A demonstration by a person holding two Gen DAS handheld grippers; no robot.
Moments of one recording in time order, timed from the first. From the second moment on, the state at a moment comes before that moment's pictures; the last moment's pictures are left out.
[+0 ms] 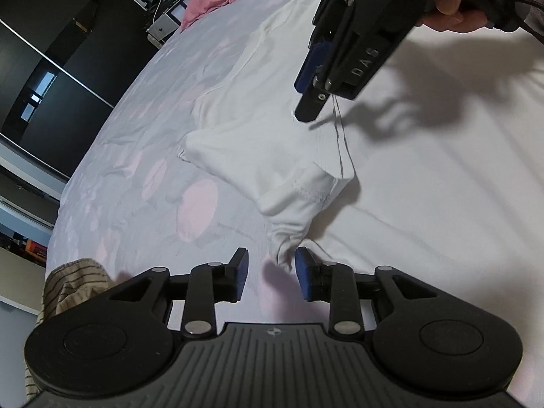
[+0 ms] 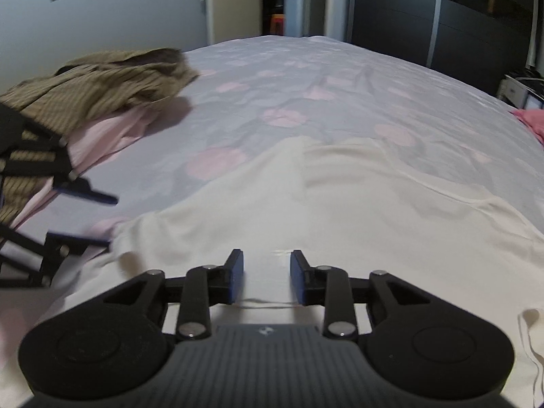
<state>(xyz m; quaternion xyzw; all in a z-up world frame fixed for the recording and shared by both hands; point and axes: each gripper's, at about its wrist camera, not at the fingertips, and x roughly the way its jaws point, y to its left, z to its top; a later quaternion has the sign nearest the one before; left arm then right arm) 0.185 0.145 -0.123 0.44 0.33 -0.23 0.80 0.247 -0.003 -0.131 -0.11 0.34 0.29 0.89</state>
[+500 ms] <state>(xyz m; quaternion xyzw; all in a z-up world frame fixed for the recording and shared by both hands) 0.188 0.154 -0.132 0.44 0.34 -0.24 0.80 0.281 -0.033 -0.141 -0.01 0.40 0.22 0.89</state>
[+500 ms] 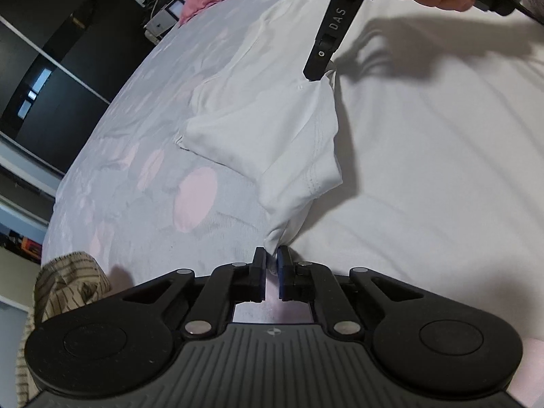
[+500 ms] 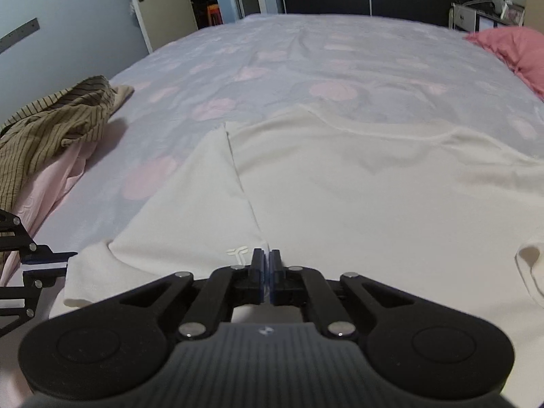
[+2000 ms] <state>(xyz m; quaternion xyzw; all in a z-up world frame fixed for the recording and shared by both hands) 0.071 0.041 0.036 0.25 0.32 -0.18 0.90 0.096 -0.287 -0.049 -0.01 0.51 0.11 0.85</state>
